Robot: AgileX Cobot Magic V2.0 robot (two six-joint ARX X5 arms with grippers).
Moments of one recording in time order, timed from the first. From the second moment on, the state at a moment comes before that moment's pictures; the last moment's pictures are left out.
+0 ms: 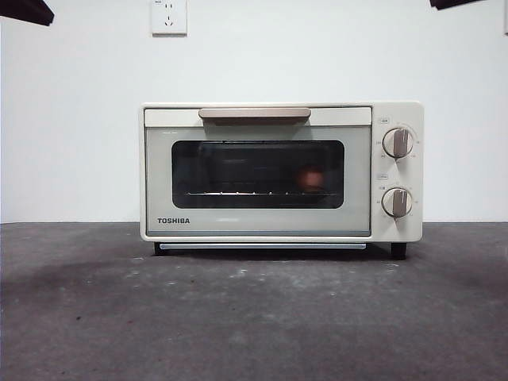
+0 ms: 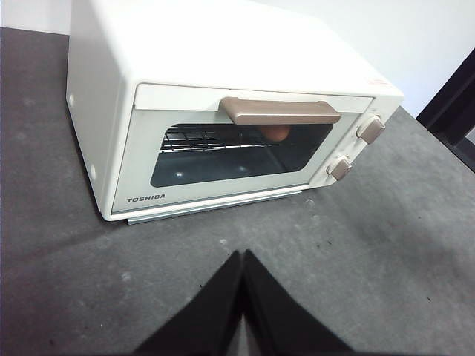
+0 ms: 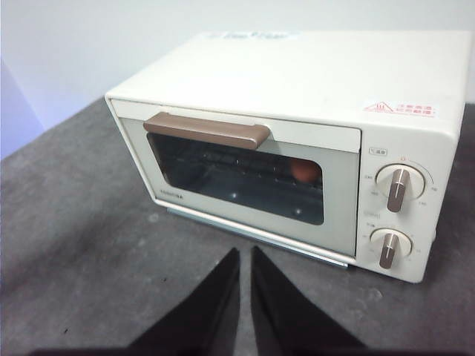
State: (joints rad) left arm -0.27 0.67 0.70 -0.35 0.36 -0.24; right arm 0.61 0.60 0.60 -0.22 0.05 0.22
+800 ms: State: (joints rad) left arm -0.27 0.65 0.70 -0.36 0.36 -0.23; right arm 0.61 0.58 0.57 -0.17 0.06 0.19
